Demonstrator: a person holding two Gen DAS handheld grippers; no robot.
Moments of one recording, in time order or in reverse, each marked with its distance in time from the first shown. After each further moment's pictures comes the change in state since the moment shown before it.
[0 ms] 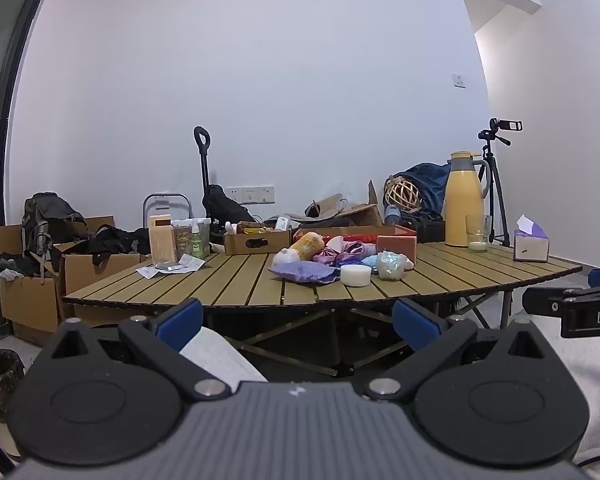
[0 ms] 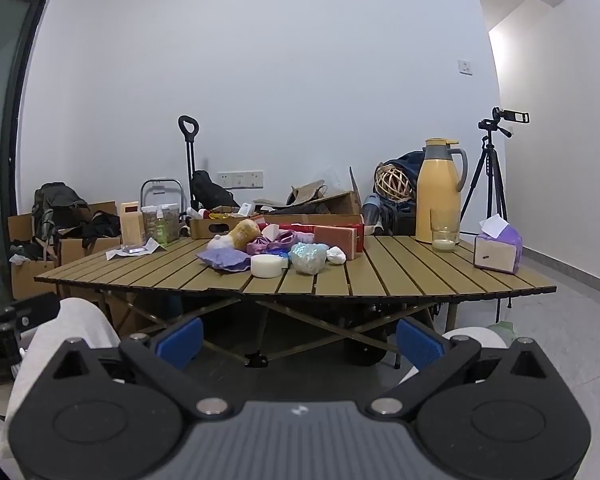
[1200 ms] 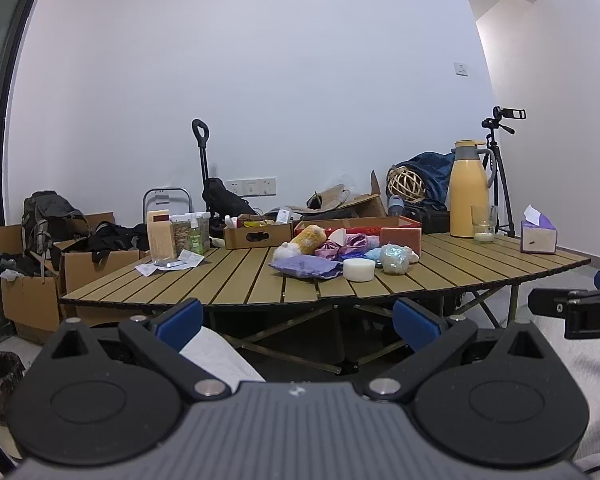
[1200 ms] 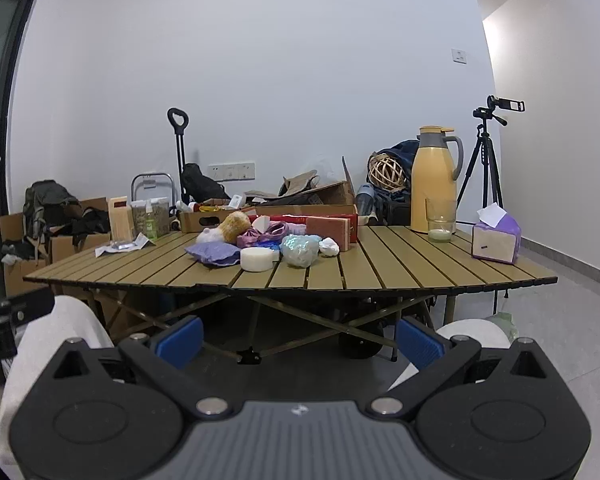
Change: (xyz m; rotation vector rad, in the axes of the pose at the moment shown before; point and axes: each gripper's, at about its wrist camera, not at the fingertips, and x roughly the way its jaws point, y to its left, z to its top) left arm 0.021 -0.007 0.008 0.026 0.029 0.010; right arm 0.021 -0.005 0.001 0.025 0.026 -0.018
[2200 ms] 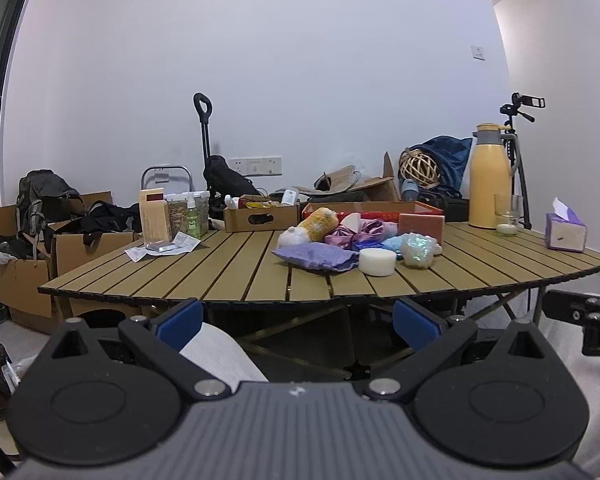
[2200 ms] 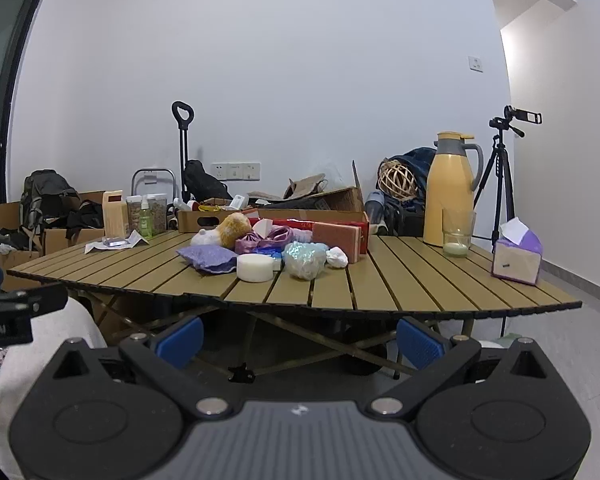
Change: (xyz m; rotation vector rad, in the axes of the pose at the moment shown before) left arm 0.088 0.013 0.004 -0.035 0.064 0.015; right arm 0.071 0.006 0.008 -0.062 -0.013 0.008
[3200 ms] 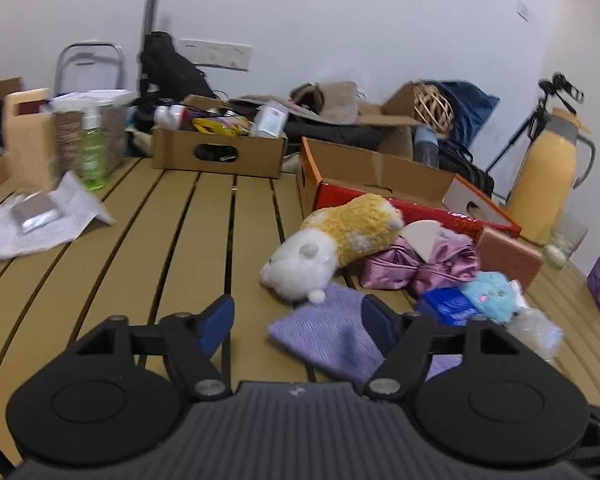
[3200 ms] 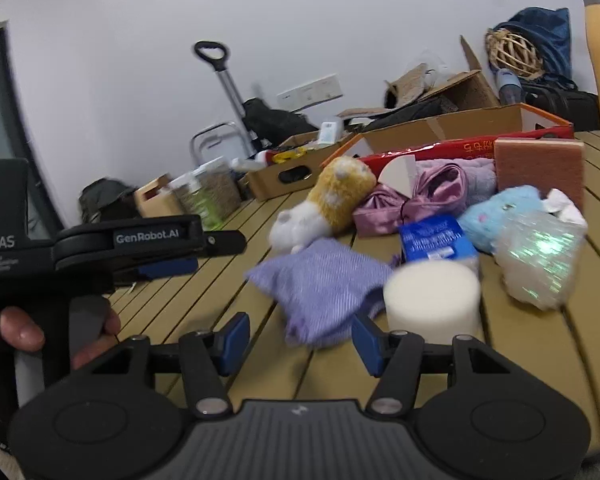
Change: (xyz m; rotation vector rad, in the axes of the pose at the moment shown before) left arm 0.390 0.083 0.088 -0.139 0.349 -0.239; right arm 0.326 0.083 0.070 0.278 0.270 0.345
